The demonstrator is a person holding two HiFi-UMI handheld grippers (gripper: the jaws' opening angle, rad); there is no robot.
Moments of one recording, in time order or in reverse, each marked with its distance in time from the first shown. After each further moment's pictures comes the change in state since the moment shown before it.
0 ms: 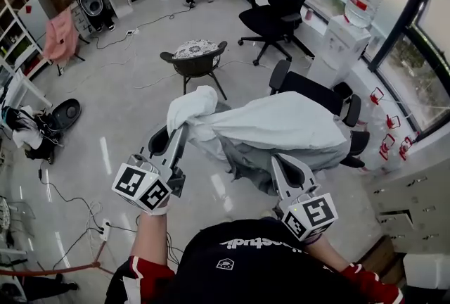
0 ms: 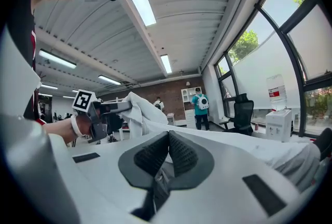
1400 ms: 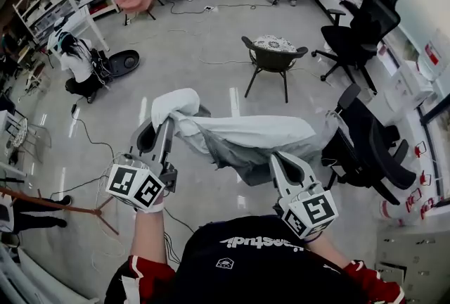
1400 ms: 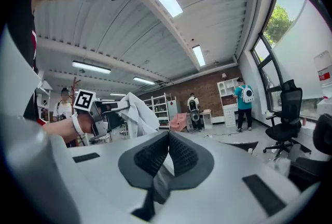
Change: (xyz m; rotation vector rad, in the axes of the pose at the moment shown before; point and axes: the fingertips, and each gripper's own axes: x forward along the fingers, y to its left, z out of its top) left arm -0.278 0.129 0.042 0.089 -0.099 0.517; right arm 0.087 0.221 -0.041 -0.041 0.038 0.416
